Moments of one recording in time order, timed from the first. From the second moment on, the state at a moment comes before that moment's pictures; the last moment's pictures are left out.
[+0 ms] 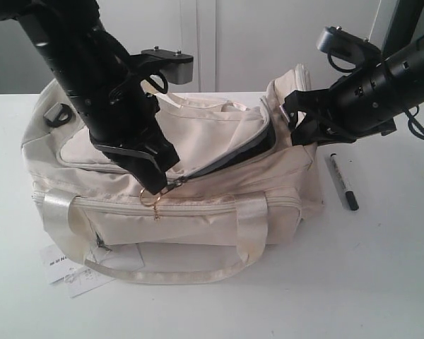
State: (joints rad) left arm -0.49 1.68 -1.53 -0.30 1.30 0.36; right arm -0.01 1.63 -1.19 0.66 0.80 -0.43
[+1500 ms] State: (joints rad) left arm -0.49 1.68 -1.53 -0.15 1.31 0.34; right arm -0.01 1.63 -1.19 0.64 0.80 -0.43
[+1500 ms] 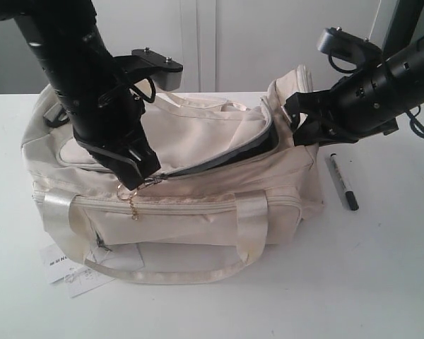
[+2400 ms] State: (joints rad) left arm -0.46 1.64 -1.53 -0.08 1.32 0.33; right arm -0.01 1.63 -1.19 0.64 0.79 -0.43
